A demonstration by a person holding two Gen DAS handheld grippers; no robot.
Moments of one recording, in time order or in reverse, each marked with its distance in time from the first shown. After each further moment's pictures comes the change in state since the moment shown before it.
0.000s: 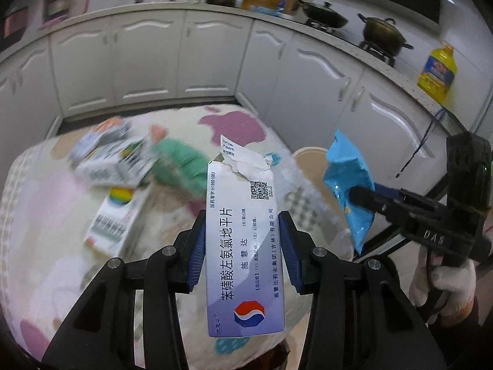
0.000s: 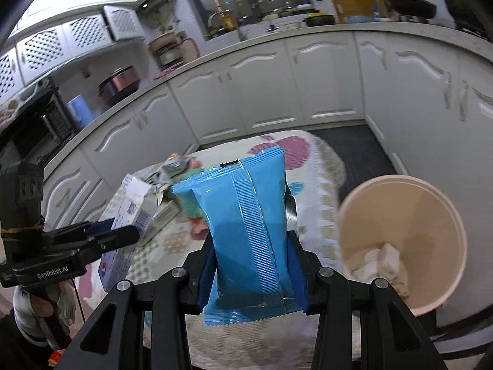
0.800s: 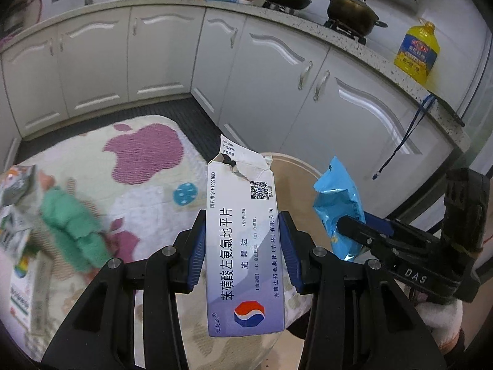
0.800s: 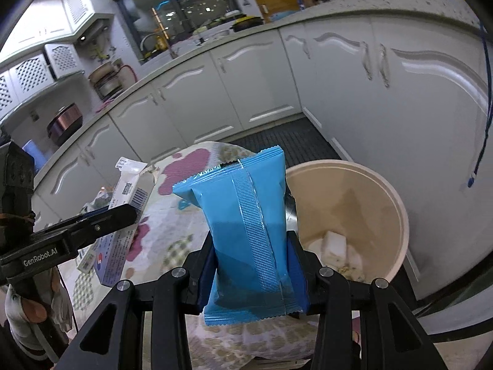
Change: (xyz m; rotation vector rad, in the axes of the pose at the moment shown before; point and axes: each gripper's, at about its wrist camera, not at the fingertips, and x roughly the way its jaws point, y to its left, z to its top) left arm 0.099 -0.091 0.055 0.080 0.059 -0.131; right arm -0.026 -0.098 -0.010 0.198 -0.041 -0.182
